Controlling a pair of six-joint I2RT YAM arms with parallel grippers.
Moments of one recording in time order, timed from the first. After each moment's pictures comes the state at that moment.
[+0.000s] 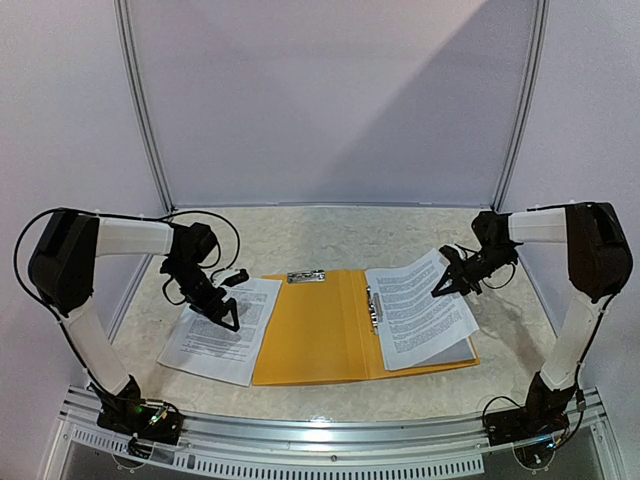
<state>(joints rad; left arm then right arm) -0.32 1.77 1.06 -0.86 0.41 0.31 0.13 1.86 1.17 -0.80 -0.80 0.17</state>
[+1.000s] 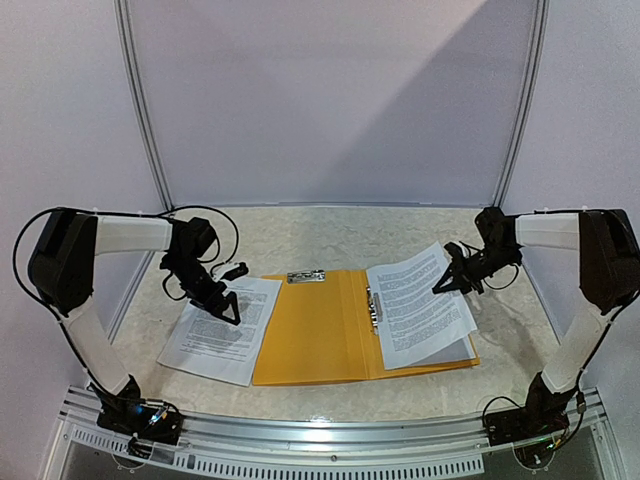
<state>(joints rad) -0.31 1.77 1.09 -0.87 0.42 0.30 0.15 1.75 1.10 -0.72 -0.77 0.33</state>
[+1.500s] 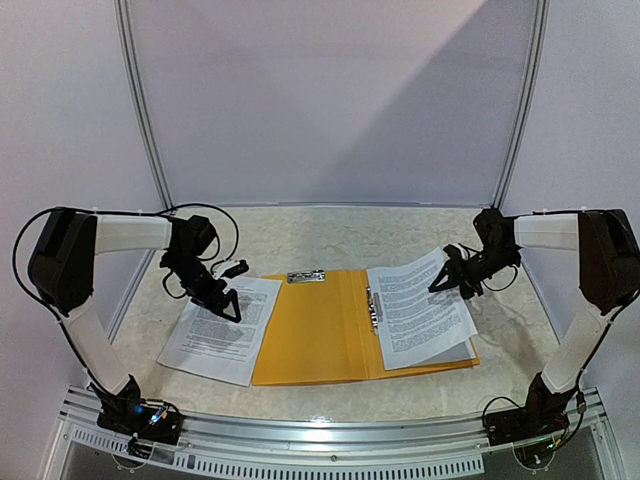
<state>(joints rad) -0.31 1.77 1.11 -0.87 0.43 0.30 0.16 1.75 1.09 -0.71 -0.75 0.33</state>
